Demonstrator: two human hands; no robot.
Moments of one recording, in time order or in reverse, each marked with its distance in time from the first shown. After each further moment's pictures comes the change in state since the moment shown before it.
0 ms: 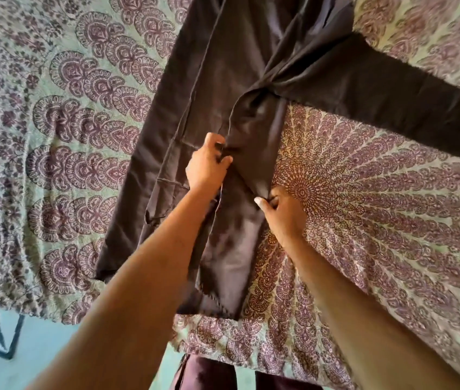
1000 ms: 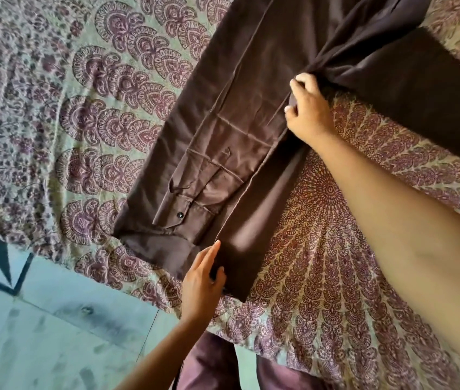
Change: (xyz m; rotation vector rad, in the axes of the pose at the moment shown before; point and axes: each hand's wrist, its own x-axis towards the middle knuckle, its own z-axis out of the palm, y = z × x) left_hand -0.226 -0.111 0.024 -0.111 0.015 -0.110; right_hand 0.132 -0.087 -0.035 -0.191 -0.047 -0.547
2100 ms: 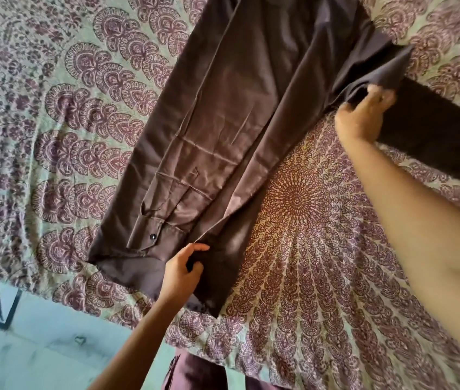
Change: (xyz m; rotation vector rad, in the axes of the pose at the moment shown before) left_hand 0.052 0.026 -0.005 -0.136 -0.125 -0.076; right_hand -0.017 0.096 -0.075 0.121 0.375 0.692
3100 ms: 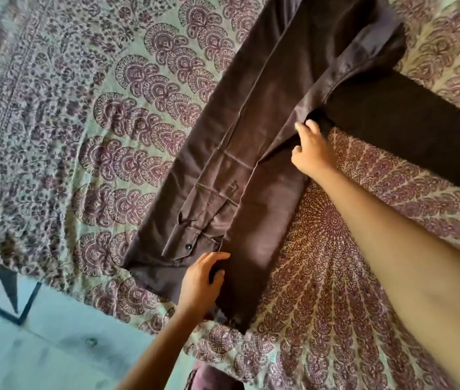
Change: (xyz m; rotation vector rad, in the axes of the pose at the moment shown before) left_hand 0.006 -0.007 -0.033 0.189 -0.001 0.126; right_hand -0.068 -0.067 0.076 -0.289 -0.482 -0.489
